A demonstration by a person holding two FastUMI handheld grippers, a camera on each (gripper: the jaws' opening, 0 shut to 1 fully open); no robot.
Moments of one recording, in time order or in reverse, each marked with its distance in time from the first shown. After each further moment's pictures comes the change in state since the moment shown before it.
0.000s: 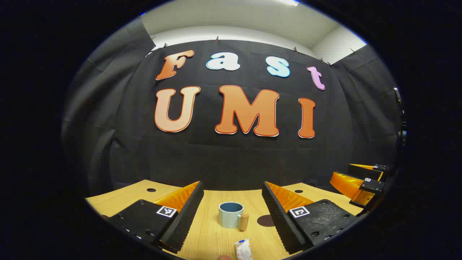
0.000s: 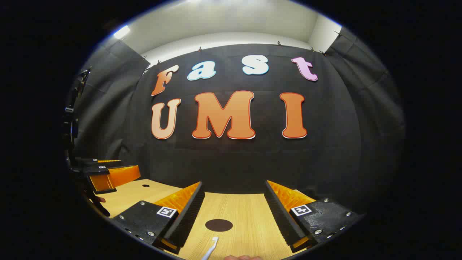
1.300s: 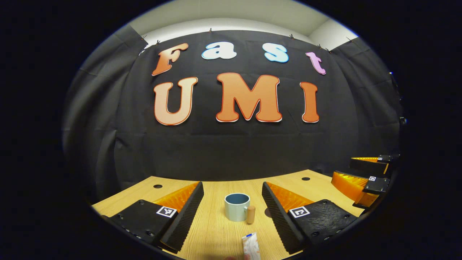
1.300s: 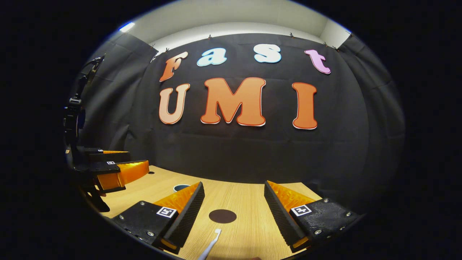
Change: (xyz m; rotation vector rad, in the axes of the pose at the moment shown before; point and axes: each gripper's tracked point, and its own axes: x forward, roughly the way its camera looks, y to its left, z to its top) left arm 0.007 0.006 -0.035 0.071 0.161 0.034; right arm -0.001 0.019 -0.026 -0.032 0.163 0.078
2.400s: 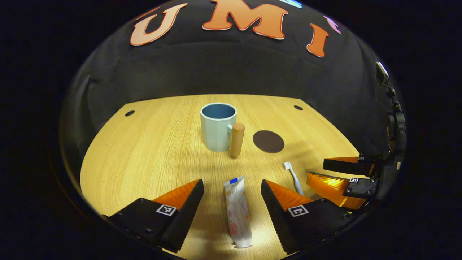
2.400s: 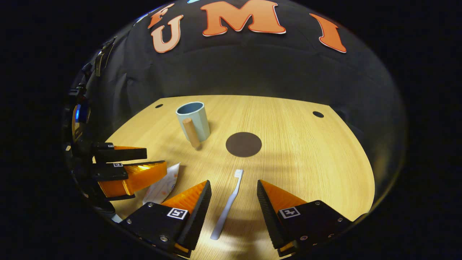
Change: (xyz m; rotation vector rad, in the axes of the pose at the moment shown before) left arm 0.008 -0.039 -0.169 -0.111 0.724 -0.151; right arm -0.004 0.041 -0.156 0.063 0.753 0.119
